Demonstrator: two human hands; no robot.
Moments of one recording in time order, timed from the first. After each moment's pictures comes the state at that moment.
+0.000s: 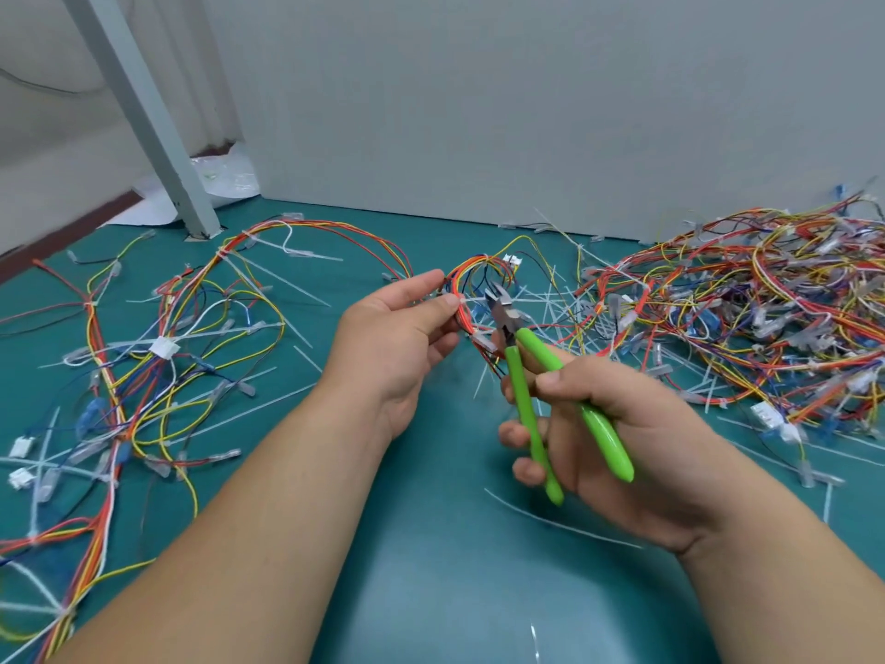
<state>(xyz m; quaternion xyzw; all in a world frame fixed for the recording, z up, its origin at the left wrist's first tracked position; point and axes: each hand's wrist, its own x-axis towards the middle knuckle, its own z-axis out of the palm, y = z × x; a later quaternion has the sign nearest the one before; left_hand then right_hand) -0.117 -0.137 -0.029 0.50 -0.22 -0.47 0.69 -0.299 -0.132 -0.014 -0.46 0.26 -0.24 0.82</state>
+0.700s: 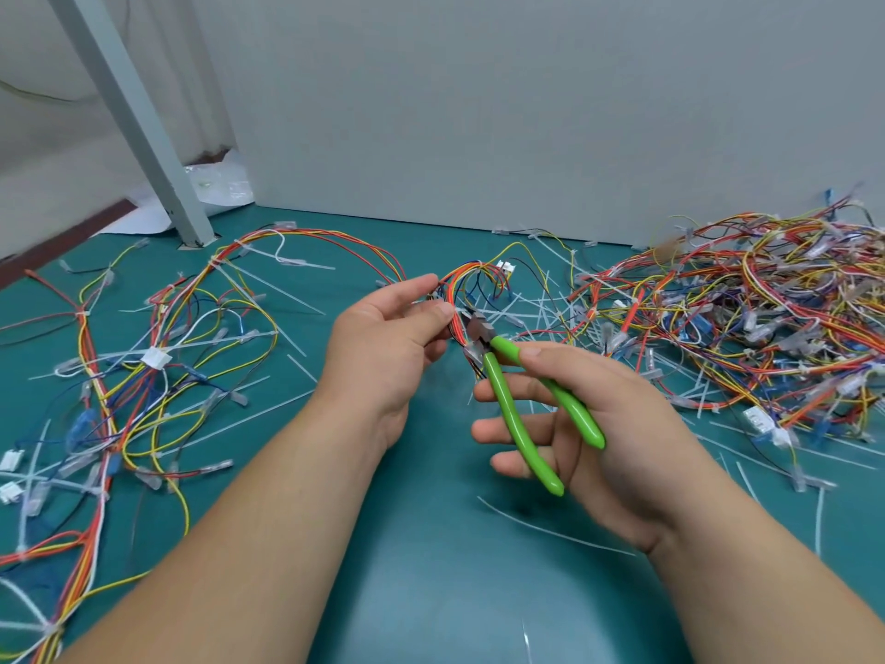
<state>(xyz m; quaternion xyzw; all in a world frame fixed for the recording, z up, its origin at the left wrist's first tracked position) -0.118 -0.137 -0.032 0.53 -0.26 -0.42 0.69 -0.293 -0.130 -0.009 -0.45 0.36 -0.32 0.75</state>
